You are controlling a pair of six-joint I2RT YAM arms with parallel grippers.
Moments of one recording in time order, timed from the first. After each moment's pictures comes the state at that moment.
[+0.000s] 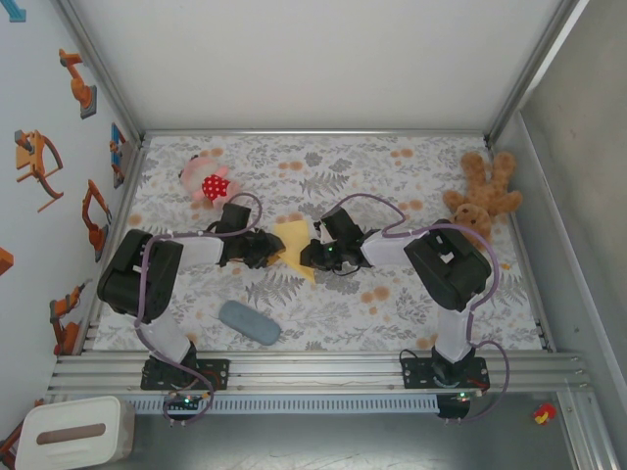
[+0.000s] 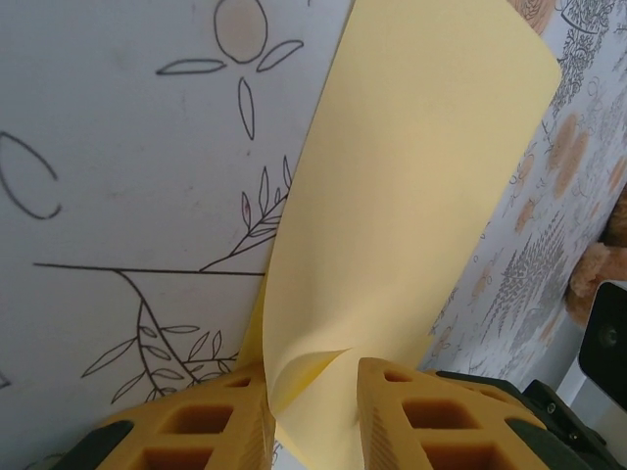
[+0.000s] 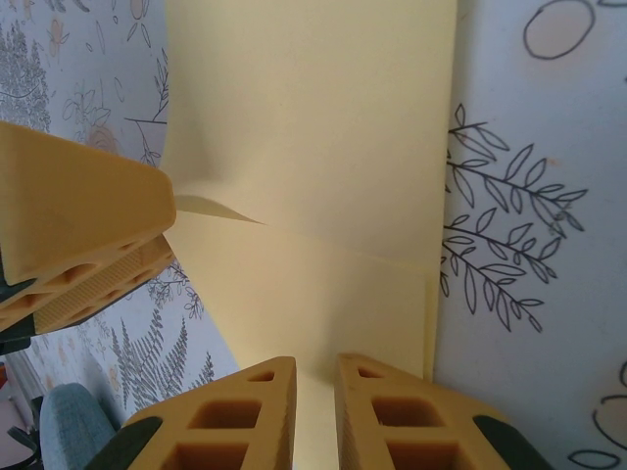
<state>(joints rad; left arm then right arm) -0.43 1.73 0.76 -0.01 0.52 -1.03 0.71 1.91 0.97 0.03 -0.47 0.79</state>
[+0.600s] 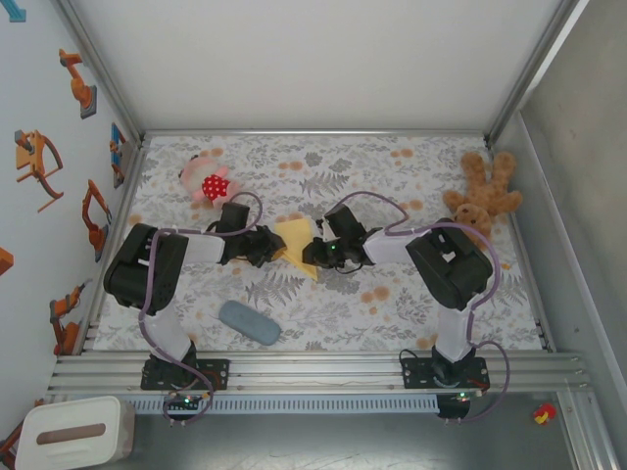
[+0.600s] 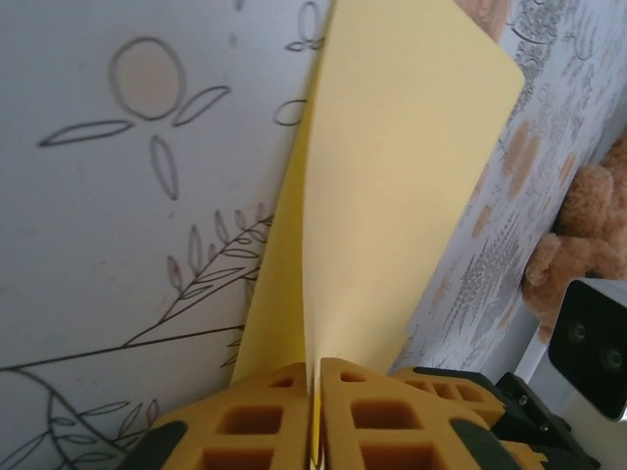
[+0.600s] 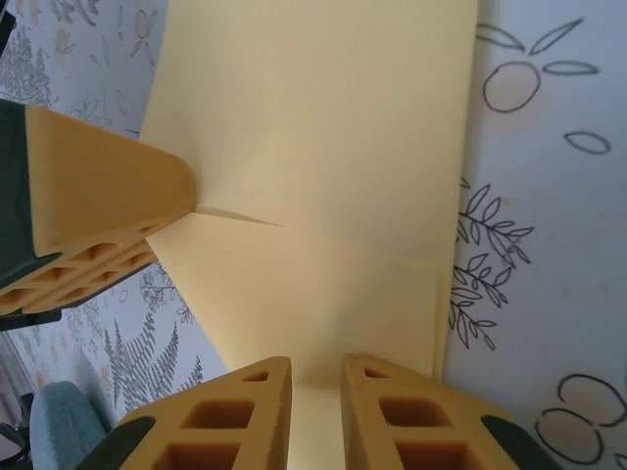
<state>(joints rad) -0.42 1.78 0.76 0.12 0.60 -1.07 0.68 1.90 0.97 0.03 -0.48 0.73</state>
